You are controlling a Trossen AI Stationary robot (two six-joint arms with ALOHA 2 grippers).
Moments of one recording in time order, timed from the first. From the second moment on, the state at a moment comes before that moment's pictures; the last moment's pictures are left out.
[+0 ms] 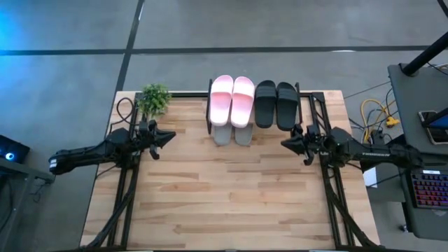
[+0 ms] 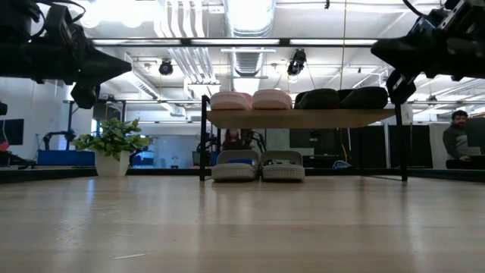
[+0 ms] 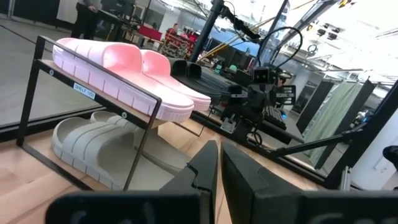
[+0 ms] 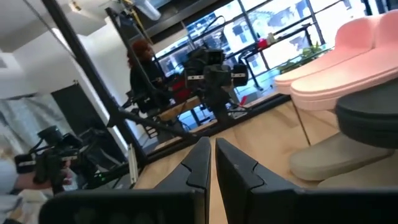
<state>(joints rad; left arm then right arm) 0.18 0.08 0.06 0.06 -0.11 -0.41 -0.17 0.27 0.01 0.39 -0.18 0.49</state>
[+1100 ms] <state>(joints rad) 0.18 0.08 0.04 0.06 -0.11 -0.41 0.03 0.05 0.01 0.26 -0.18 0.65</state>
